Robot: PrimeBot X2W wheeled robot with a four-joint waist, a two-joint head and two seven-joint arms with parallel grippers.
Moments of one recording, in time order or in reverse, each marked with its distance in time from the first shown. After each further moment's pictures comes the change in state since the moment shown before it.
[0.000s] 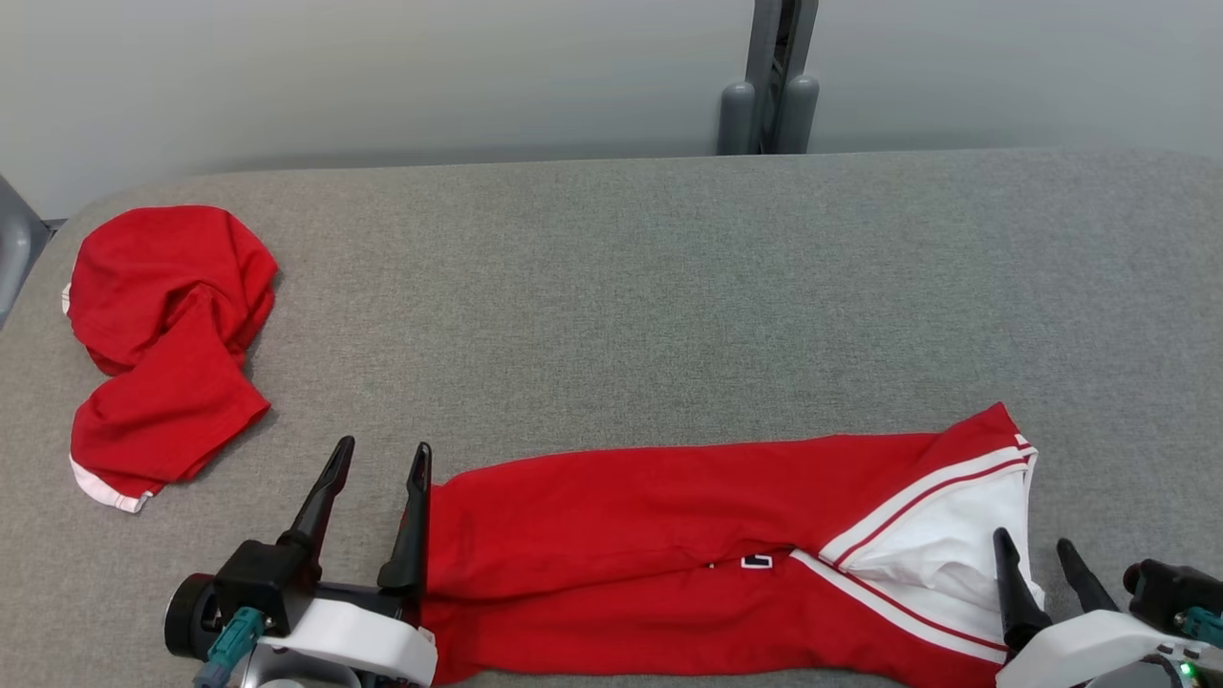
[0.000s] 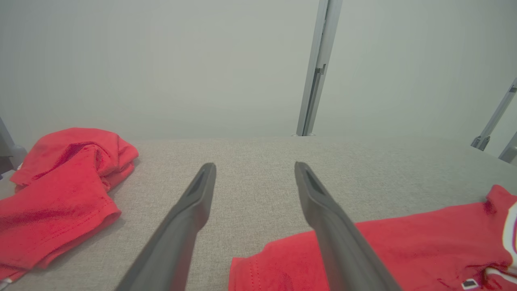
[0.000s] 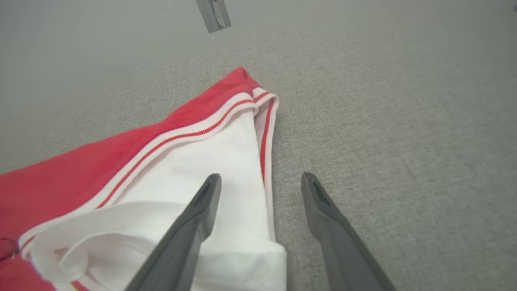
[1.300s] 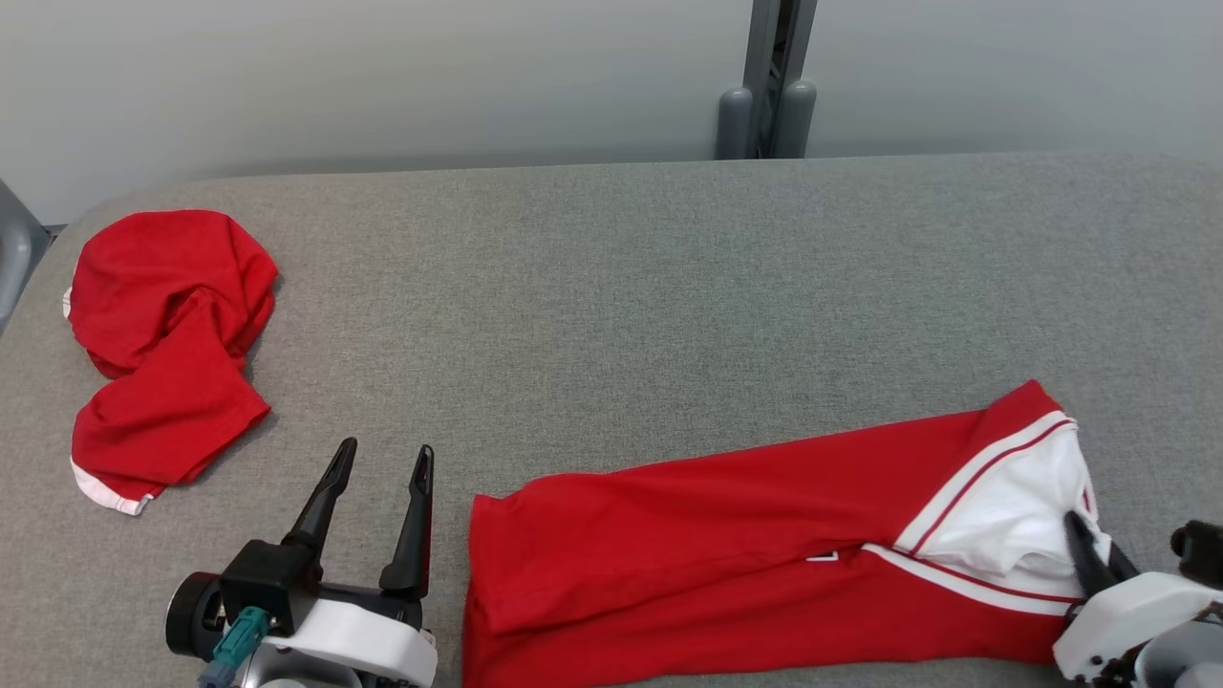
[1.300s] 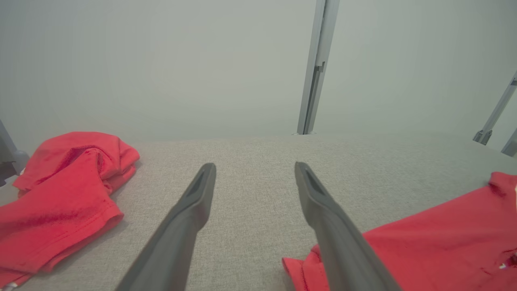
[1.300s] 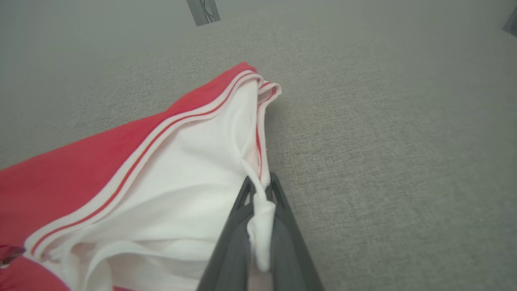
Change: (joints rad) left arm -0.003 -0.012 0.024 0.014 0.043 -0.026 0.000; right arm -0.130 -0.158 0.199 0.224 0.192 0.002 -0.038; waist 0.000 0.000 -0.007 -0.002
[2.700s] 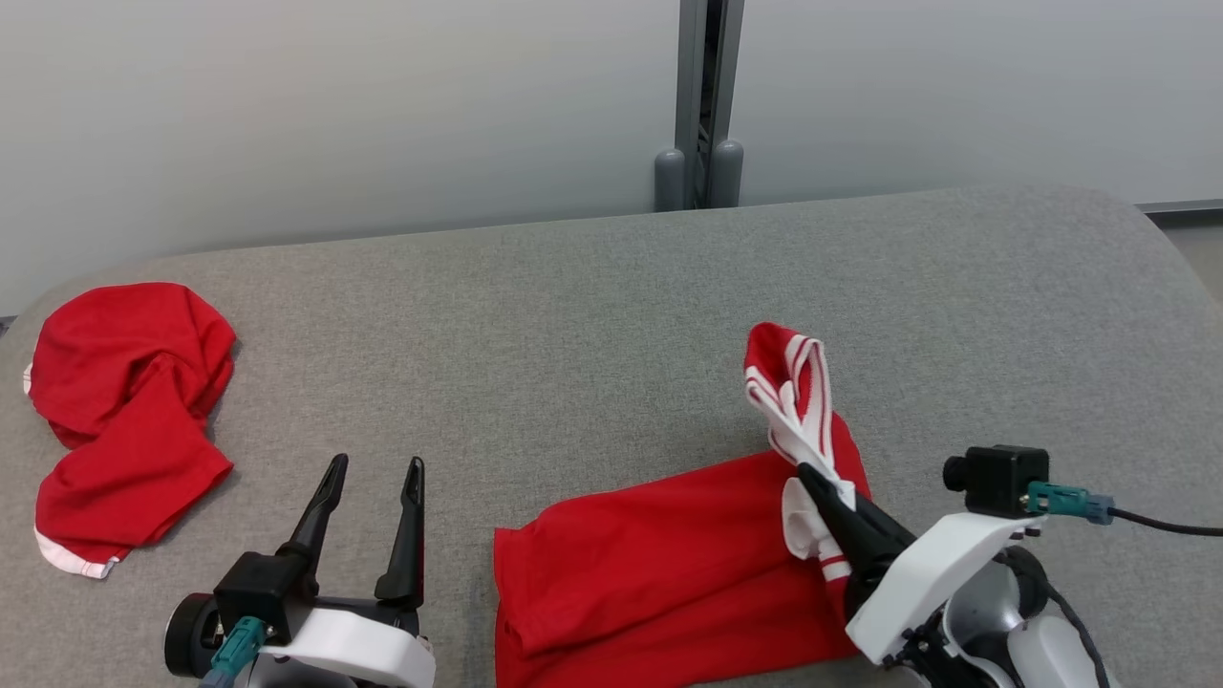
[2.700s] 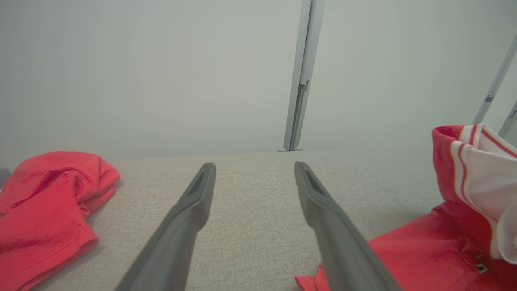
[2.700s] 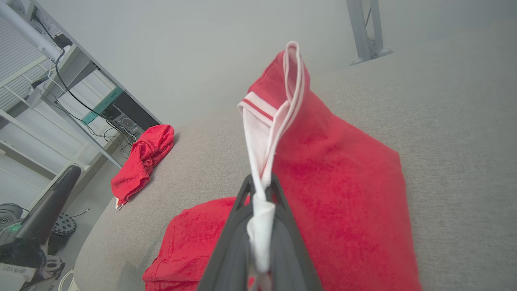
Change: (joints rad) left arm 0.014 -0.001 -0.005 0.016 -0.034 0.044 0.000; right arm 0.081 0.150 0.111 -0.604 0.107 -0.002 0.433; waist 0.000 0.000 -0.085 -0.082
